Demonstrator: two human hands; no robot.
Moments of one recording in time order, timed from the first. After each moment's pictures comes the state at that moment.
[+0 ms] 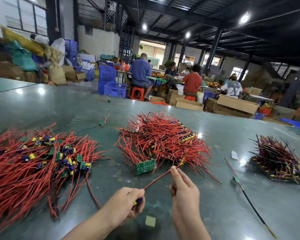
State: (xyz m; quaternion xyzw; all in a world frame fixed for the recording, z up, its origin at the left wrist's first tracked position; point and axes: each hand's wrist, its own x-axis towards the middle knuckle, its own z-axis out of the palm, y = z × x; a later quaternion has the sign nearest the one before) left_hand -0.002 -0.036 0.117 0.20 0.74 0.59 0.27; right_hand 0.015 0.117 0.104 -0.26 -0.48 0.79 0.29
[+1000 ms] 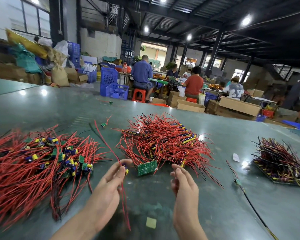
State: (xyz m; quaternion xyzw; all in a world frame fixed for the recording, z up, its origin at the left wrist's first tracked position) left_hand -0.027 -0.043 0.101 0.10 0.47 0.87 0.12; right_hand 0.019 0.114 0.109 -0.19 -0.54 0.76 0.32
